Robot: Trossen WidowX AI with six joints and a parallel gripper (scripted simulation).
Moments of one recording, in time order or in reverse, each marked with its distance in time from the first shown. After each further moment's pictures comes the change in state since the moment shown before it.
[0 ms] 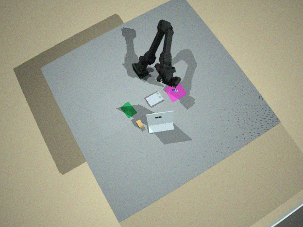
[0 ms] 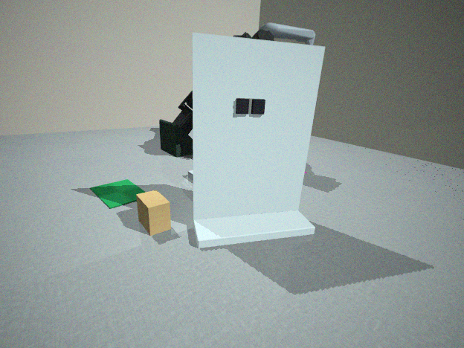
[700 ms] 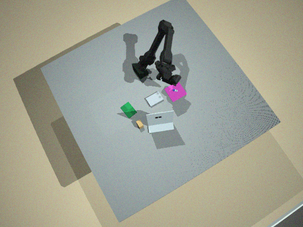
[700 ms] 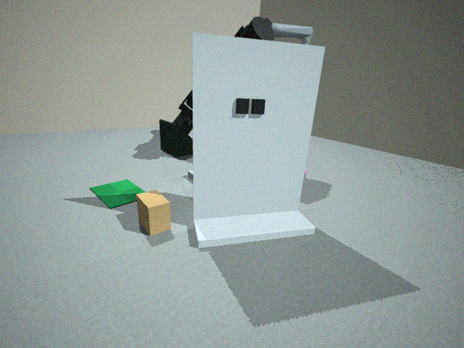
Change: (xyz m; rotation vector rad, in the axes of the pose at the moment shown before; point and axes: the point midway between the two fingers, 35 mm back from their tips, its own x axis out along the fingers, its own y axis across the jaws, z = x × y) arm -0.020 -0.011 0.002 0.002 -0.005 -0.005
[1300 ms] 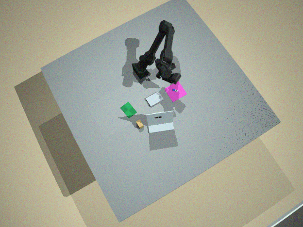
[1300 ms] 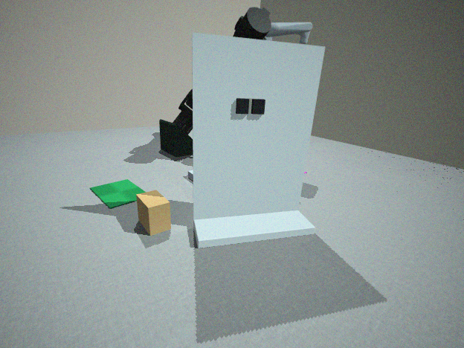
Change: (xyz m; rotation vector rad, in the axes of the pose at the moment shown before) arm -0.016 -0.009 0.002 0.009 -0.005 -0.004
